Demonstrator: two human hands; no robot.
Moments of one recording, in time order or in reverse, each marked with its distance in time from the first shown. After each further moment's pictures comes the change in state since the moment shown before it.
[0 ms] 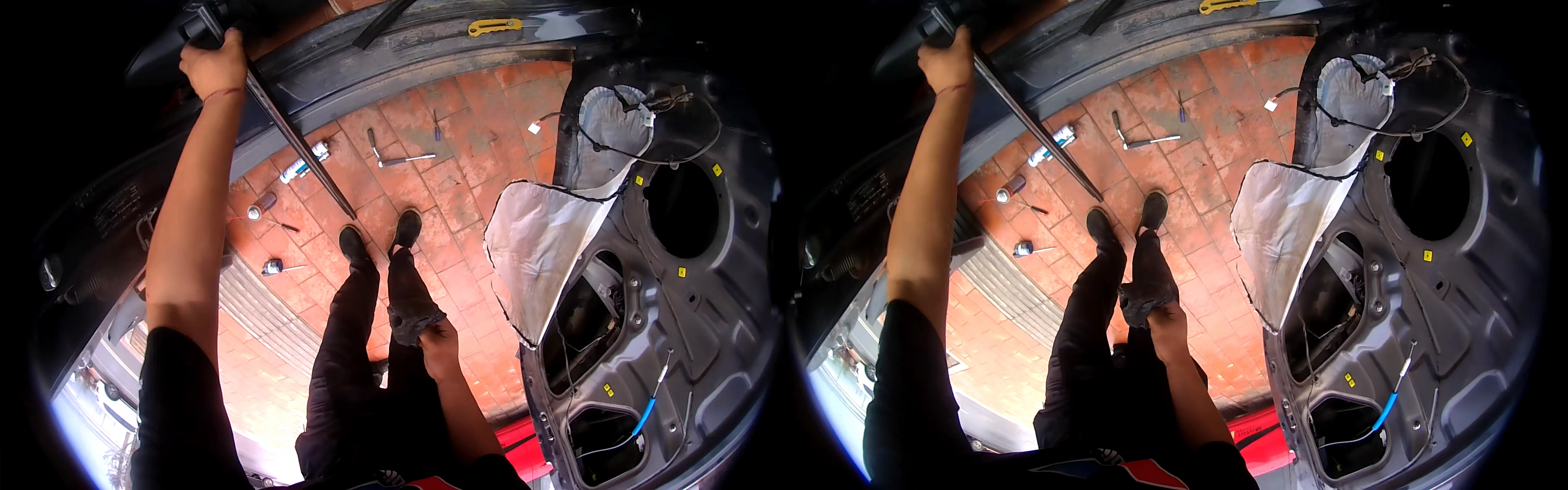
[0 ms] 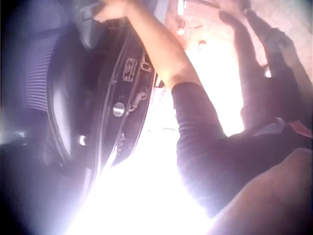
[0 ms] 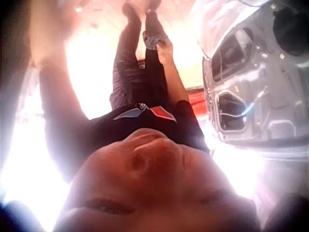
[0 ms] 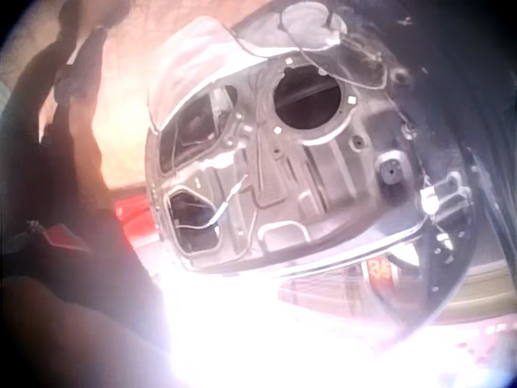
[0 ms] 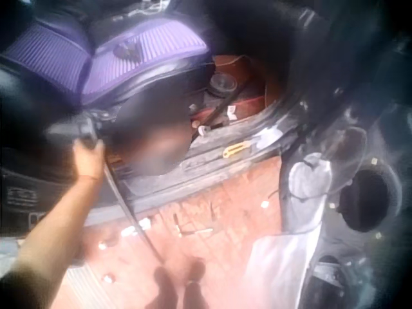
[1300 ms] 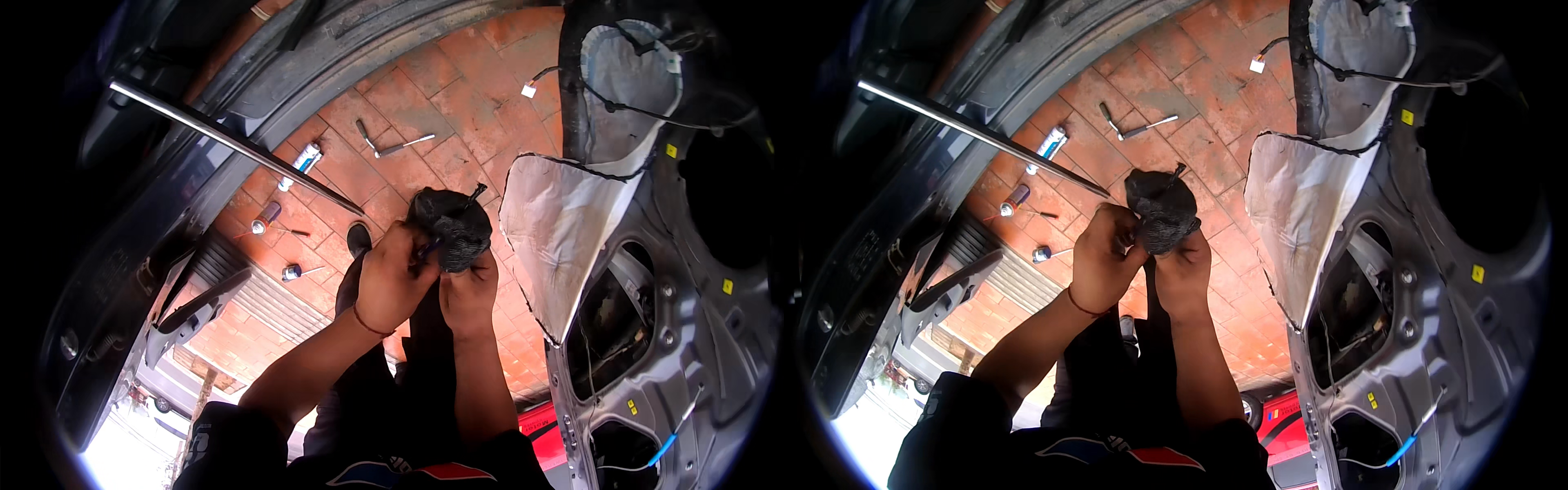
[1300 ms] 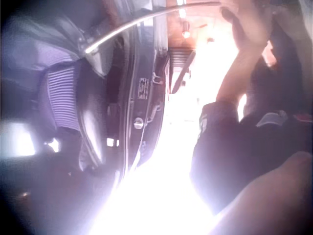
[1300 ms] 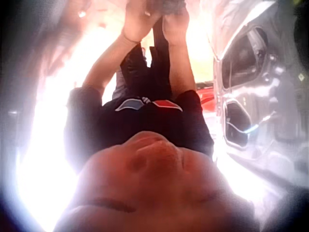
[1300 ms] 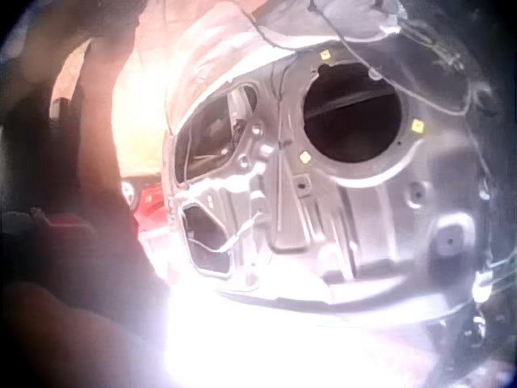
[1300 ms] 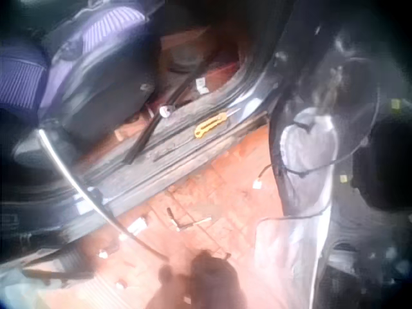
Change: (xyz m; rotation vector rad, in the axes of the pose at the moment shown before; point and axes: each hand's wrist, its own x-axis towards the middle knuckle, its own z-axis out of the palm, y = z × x) left_hand -0.331 0.130 -0.150 -0.557 -1.181 0.055; right_hand 0.097 -0.124 0.031 0.356 -0.149 -0.467
